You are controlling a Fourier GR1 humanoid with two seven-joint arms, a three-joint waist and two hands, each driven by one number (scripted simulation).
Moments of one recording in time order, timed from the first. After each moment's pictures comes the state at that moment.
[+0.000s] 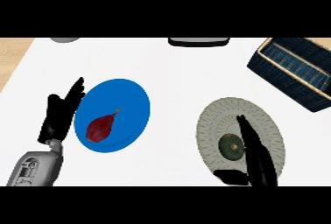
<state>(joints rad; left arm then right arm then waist) -0.20 0.23 0.02 -1.38 -0.08 0.03 0.22 0.16 -0.07 0.23 -1.60 0.80 -0.26 0.17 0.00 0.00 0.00</state>
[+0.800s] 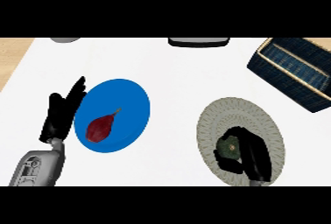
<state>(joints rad) -0.21 0.20 0.05 -1.39 -0.11 0.00 0.23 0.06 -0.09 0.22 -1.43 0.96 -0.35 0.10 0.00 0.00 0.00</state>
